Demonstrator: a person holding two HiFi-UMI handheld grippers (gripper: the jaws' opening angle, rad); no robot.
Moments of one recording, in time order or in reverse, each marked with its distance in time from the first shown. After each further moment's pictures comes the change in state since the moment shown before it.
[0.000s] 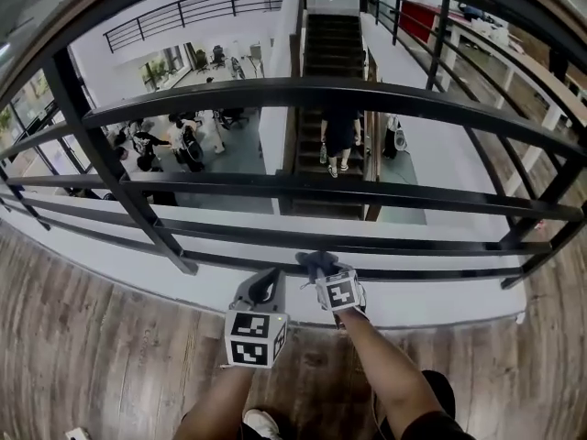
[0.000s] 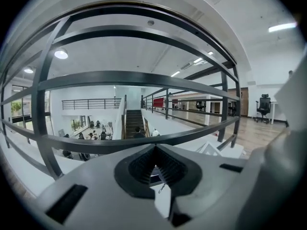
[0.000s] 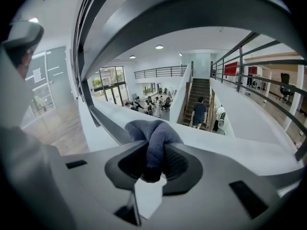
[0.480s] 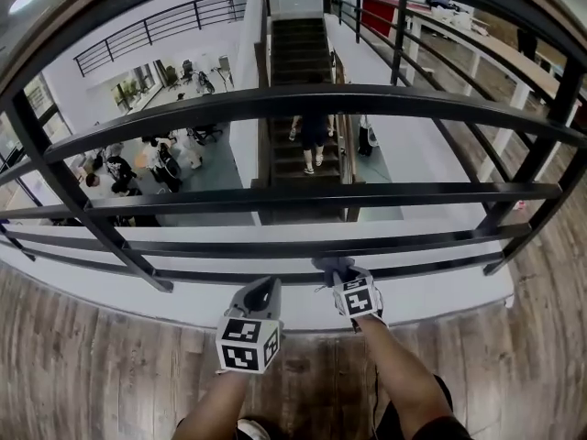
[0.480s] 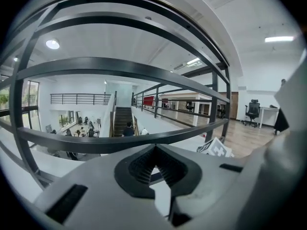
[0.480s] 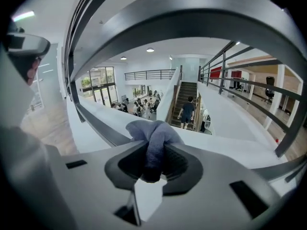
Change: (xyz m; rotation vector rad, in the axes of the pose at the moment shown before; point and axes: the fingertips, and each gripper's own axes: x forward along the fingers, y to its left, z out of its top) left arm 0.040 -0.076 -0.001 -0.013 0.020 -0.132; right arm -0.059 -0.128 -0.044 0.026 -0.036 -0.129
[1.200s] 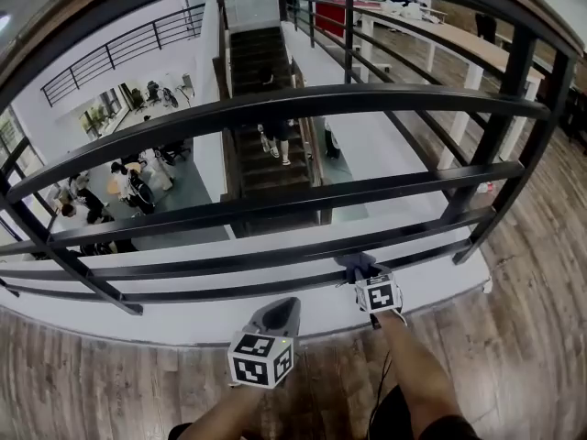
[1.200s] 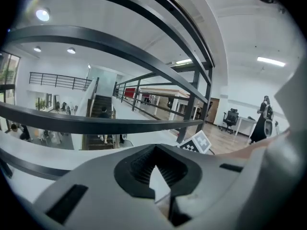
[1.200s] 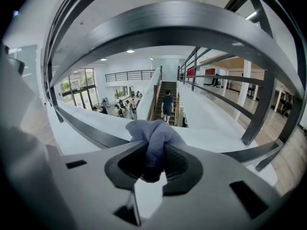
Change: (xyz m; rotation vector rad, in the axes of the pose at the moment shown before) left arm 0.053 -0.158 -0.020 -0.064 0.061 -0.265; right arm -0.074 -0.184 -0.065 0.114 0.009 -0.199
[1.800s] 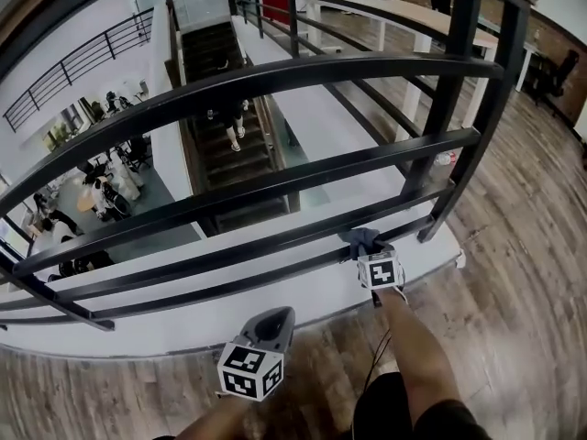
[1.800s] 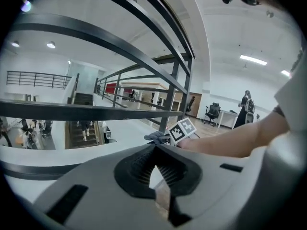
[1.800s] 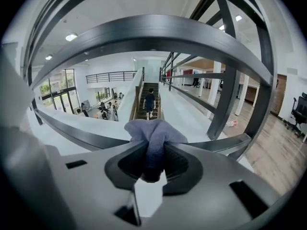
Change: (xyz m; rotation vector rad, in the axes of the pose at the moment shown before) left arm 0.048 -0.101 -0.036 0.081 0.045 -0.196; right arm -0.037 -0.160 -0.039 0.106 0.002 -0.198
